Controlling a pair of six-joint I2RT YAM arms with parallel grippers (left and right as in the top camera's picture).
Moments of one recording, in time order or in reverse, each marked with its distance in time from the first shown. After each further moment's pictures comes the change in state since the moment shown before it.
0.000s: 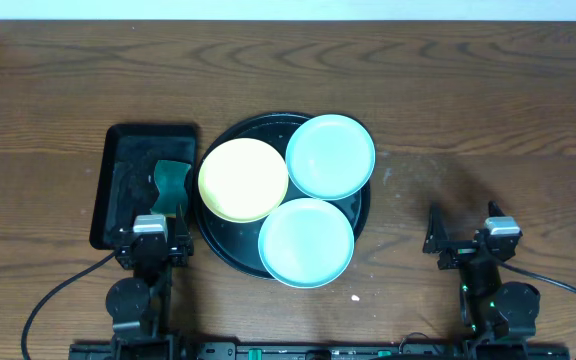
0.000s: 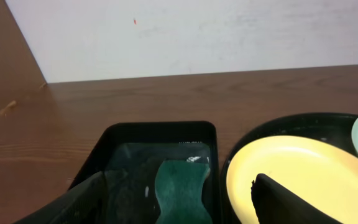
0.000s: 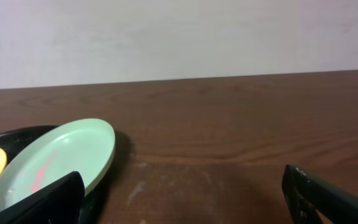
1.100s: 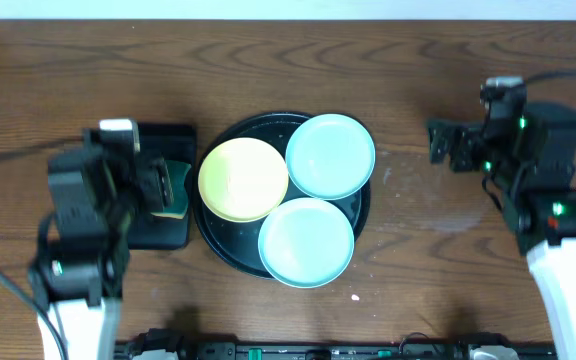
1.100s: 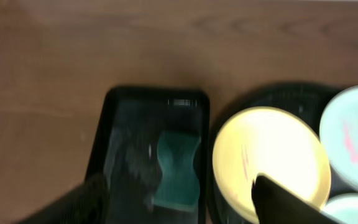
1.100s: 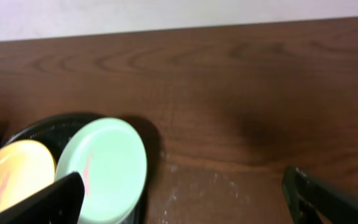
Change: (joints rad) left arm 0.000 0.931 1.024 -0.683 -0.006 -0.062; right arm 0.000 1.154 1.088 -0.498 -0.127 0.006
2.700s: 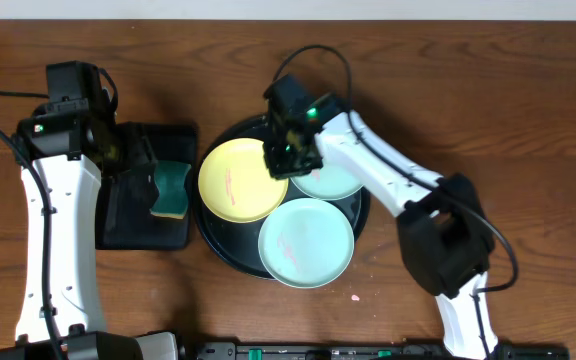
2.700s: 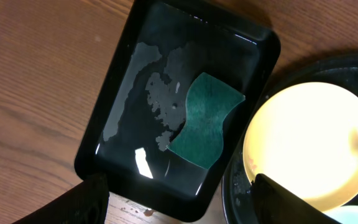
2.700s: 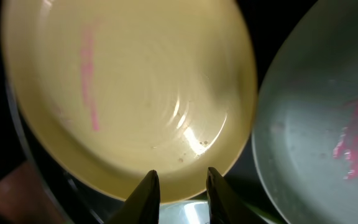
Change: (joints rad) left arm 0.083 0.514 0.379 -0.360 -0.079 -0.231; right arm 0.653 0.993 0.687 -0.376 -0.078 0.346
